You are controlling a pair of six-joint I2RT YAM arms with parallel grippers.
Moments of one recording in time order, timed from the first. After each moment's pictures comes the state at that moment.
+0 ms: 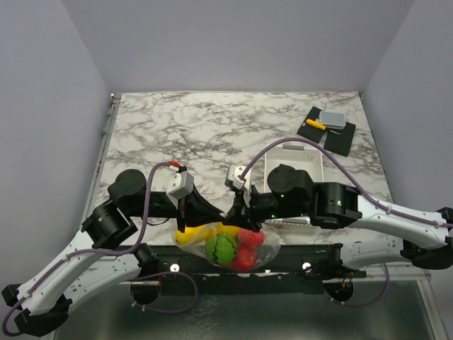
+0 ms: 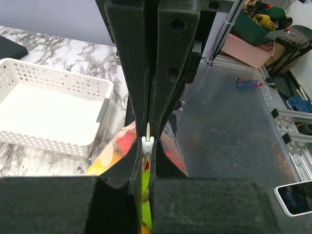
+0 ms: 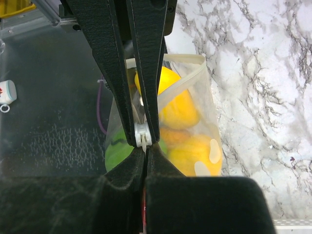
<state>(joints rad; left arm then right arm) -0.85 0.63 0.91 -0.33 0.76 -0.17 1.34 1.16 1.32 -0.57 -0.14 0.10</state>
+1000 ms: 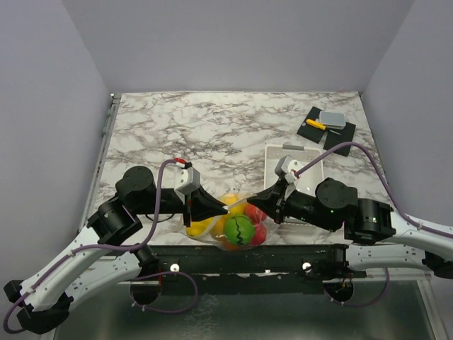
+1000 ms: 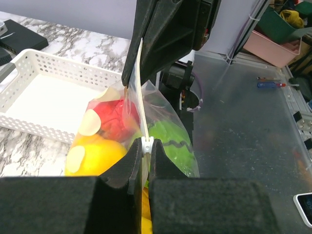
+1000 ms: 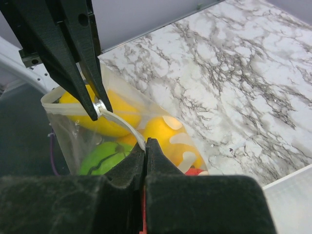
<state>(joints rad) -0.85 0.66 0.91 -0.32 0.69 -0.13 1.35 0.85 1.06 -0.38 0.26 0.13</state>
